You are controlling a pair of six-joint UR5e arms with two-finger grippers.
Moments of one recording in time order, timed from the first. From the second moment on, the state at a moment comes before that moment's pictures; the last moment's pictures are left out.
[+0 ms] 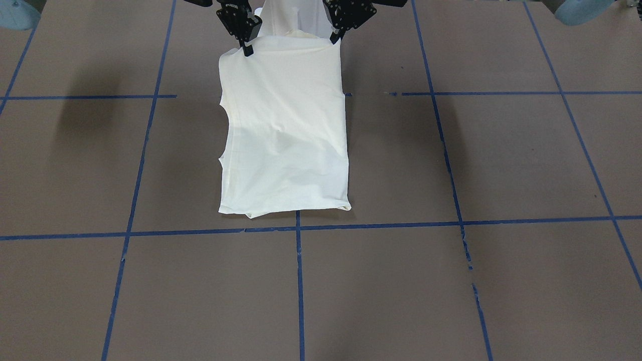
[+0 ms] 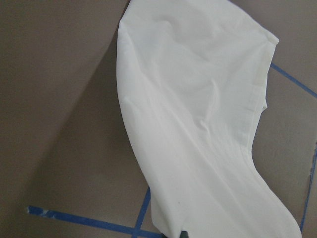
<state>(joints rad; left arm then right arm) -0.22 -1.99 -2.34 -1.52 -1.55 -1.81 0.05 -1.16 2.33 -1.87 1.28 2.29</state>
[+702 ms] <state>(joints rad) -0.41 -2.12 -2.09 -1.53 -1.59 -1.62 0.31 -1.05 2.02 -1.71 1.33 2.15</state>
